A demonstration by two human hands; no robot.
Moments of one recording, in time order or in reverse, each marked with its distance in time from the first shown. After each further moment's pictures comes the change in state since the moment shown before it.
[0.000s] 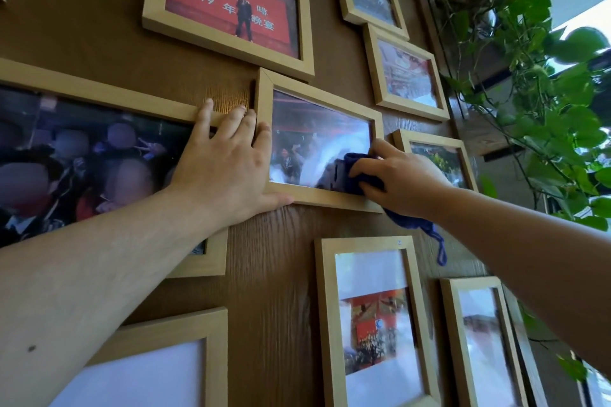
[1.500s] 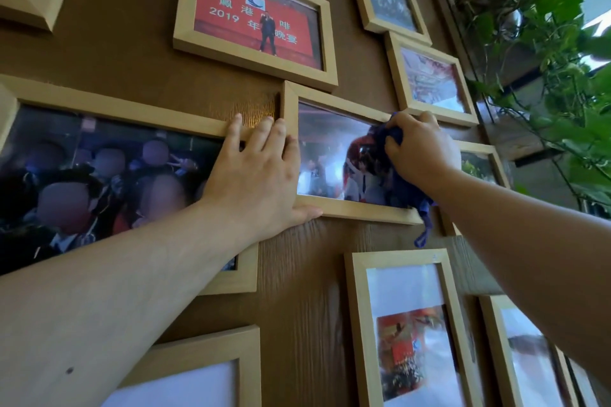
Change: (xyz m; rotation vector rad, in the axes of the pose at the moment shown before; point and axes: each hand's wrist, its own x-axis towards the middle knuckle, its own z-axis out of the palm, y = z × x) left_hand 0.000 0.000 0.000 -0.011 0.004 0.028; right_hand 0.058 0.005 0.007 0.222 0.313 0.518
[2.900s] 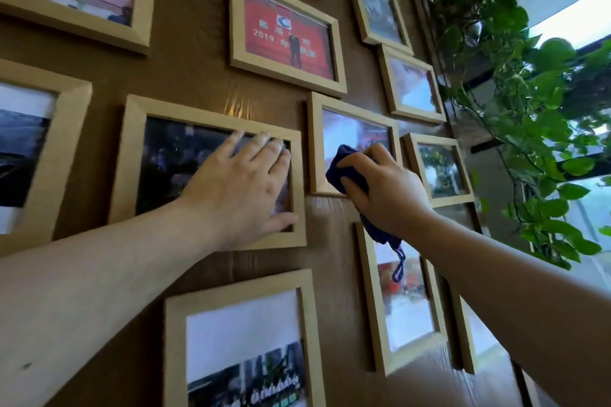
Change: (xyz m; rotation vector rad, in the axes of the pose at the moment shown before) left_hand -0.091 -0.090 -0.056 -0.087 -0.011 0.260; right_hand -0.125 -0.116 -0.075 0.005 -0.072 -0.330
